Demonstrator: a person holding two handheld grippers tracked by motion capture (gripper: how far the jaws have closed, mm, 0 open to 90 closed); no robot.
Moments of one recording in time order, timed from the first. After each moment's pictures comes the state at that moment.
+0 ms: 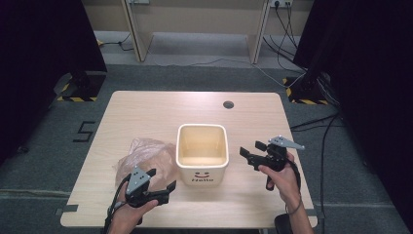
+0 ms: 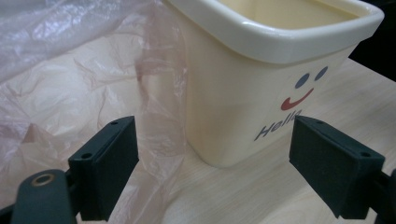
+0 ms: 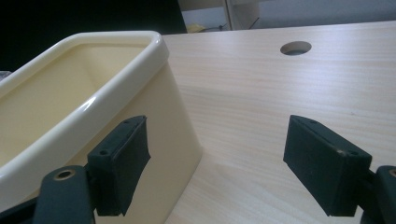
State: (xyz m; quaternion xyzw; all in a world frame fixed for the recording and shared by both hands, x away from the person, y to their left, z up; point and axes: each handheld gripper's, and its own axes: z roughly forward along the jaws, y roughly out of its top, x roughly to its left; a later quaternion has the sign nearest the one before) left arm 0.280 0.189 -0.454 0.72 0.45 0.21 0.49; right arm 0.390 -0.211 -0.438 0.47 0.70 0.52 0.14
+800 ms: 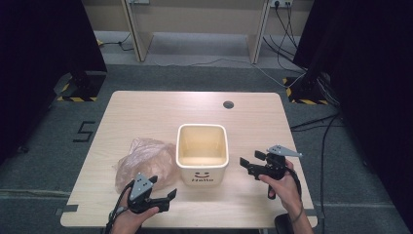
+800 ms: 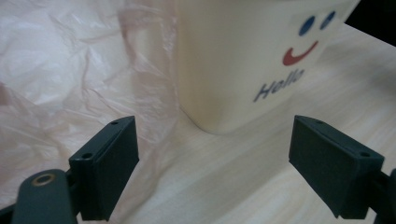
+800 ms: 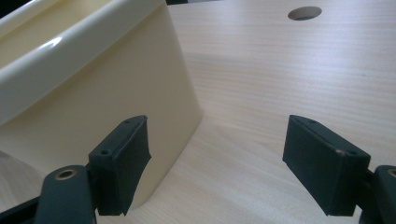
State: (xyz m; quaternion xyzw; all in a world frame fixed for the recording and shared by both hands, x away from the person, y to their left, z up) left arm 0.271 0.187 -0.477 0.74 0.44 0.19 0.47; right arm 0.377 -0.215 -0.462 0.47 0.72 0.50 0.13
